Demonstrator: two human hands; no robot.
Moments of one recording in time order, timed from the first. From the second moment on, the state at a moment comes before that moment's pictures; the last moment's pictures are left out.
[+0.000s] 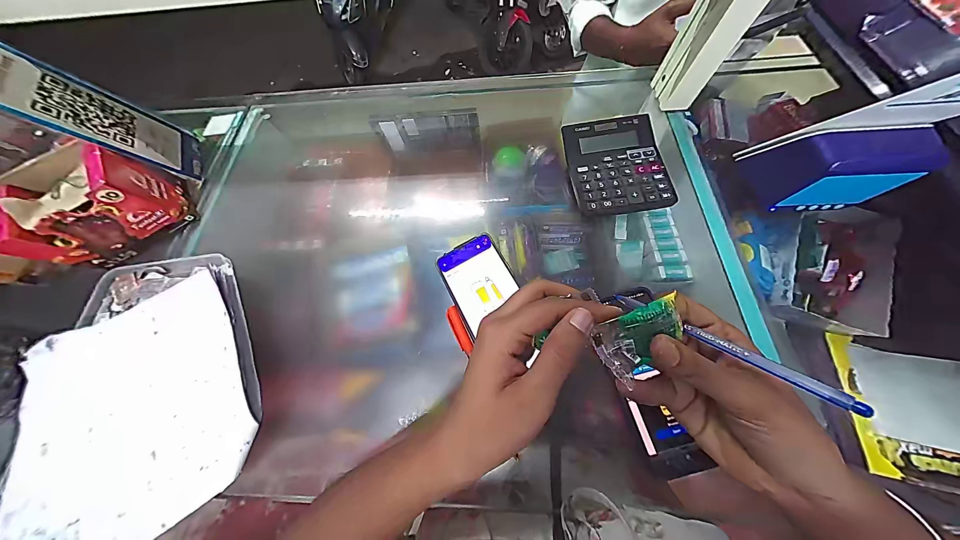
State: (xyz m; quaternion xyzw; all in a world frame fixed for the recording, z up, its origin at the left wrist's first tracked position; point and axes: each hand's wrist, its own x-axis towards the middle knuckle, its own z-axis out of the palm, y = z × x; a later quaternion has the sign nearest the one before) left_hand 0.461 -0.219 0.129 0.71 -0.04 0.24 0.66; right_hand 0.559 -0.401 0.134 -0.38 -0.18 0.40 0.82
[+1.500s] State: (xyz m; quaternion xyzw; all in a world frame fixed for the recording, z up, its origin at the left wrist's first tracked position) left_hand 0.476 -0.193 0.136 0.64 0.06 0.17 0.74; right_hand 0.575 -0.384 0.128 -0.54 -0.19 0.22 0.79
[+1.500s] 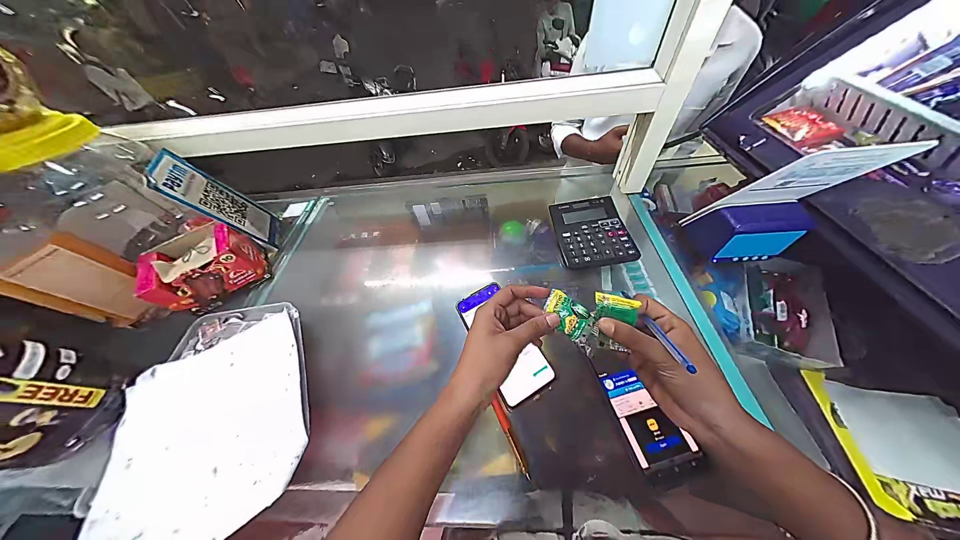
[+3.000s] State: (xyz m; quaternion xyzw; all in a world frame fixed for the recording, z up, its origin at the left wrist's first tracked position) left_hand 0.474 -0.203 0.121 0.75 -0.05 0.30 0.58; right_hand 0.574 -0.393 0.121 -0.61 -0.43 -0.02 0.67
